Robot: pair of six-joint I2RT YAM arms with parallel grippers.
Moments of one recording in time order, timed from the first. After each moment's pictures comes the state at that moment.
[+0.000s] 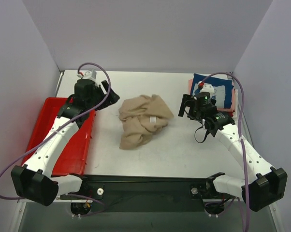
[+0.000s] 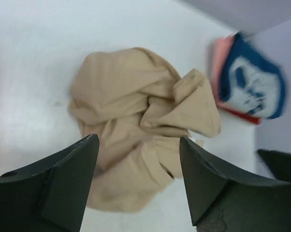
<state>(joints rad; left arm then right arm) -0.33 1.23 1.26 -0.41 0.04 -0.67 0.39 1.16 1.02 -0.54 0.29 0.41</state>
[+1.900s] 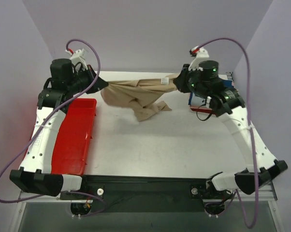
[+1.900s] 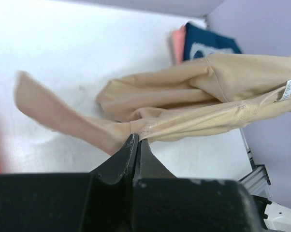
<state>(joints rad) -0.16 1.35 1.57 -0.68 0.40 -0.44 0.45 1.39 1.60 -0.64 0.01 0.26</state>
